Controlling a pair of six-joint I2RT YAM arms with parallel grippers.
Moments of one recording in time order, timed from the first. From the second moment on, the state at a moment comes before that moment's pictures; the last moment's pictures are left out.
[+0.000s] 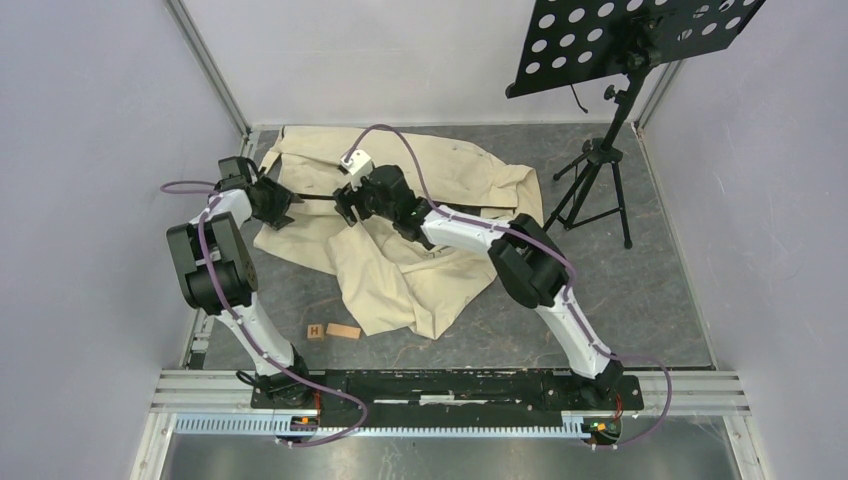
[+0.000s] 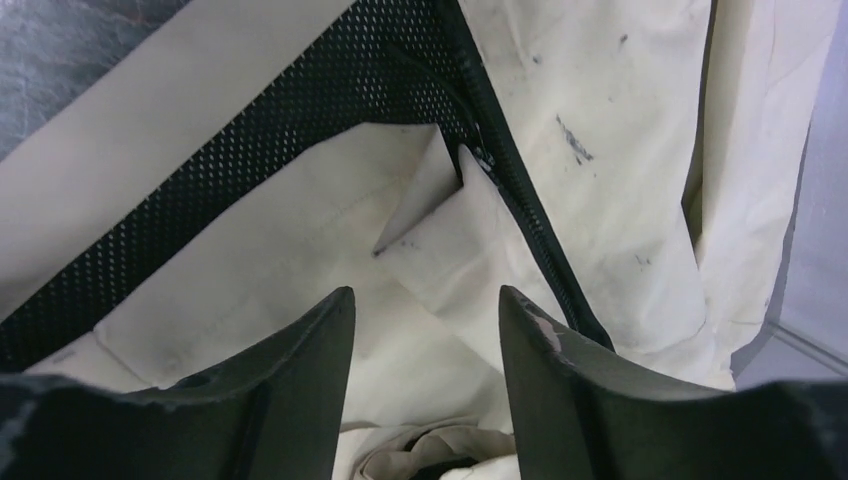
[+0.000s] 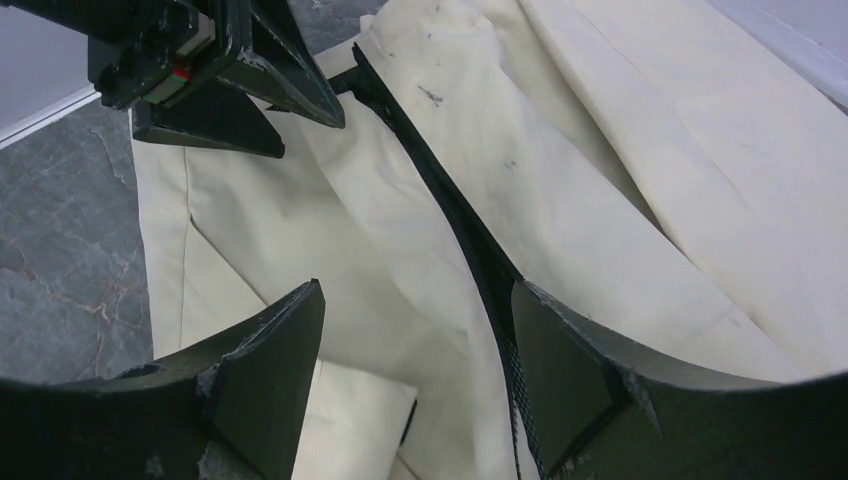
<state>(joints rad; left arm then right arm) 0.32 1.85 1.22 -0.34 0.30 -0.73 0.89 2.29 1.78 0.26 -0.04 0.00</state>
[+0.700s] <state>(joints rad) 0.32 1.89 1.29 -0.45 0.21 -0.65 0.88 2.53 1.97 0.26 -0.18 -0.17</state>
